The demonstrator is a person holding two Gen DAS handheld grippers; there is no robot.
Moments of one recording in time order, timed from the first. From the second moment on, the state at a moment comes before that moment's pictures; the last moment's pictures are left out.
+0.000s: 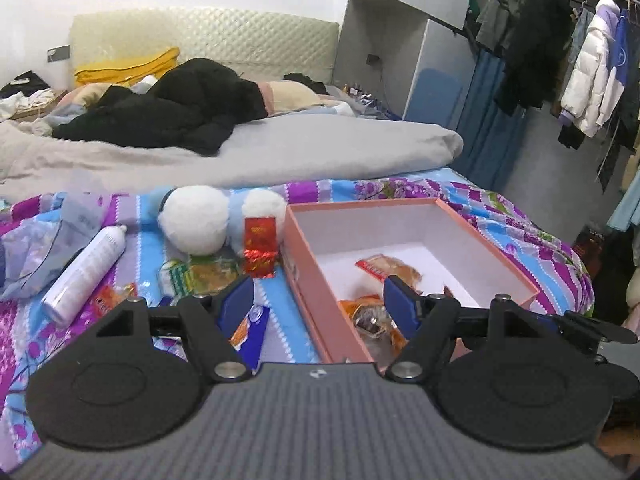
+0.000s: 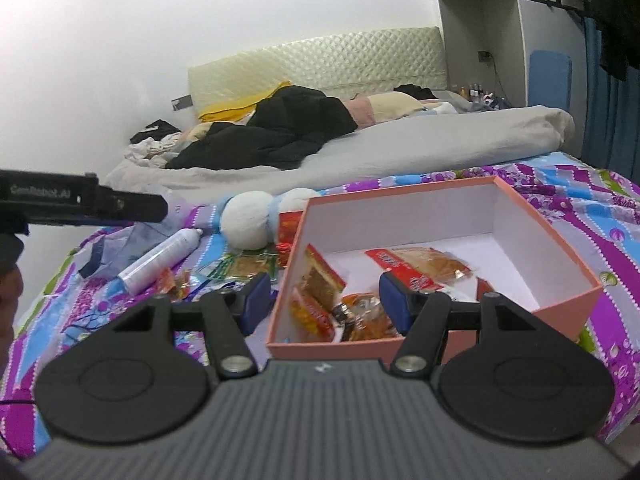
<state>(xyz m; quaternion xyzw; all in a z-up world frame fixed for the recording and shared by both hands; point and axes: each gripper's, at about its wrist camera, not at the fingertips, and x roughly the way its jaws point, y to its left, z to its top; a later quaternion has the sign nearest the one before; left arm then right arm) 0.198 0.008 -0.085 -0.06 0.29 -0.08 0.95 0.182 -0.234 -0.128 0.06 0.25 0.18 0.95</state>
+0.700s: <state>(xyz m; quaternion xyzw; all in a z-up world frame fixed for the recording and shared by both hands) 0.111 0.058 -0.116 -0.10 0.31 -0.03 0.95 0.118 -0.180 -0.145 0.03 0.26 0.23 0.94</state>
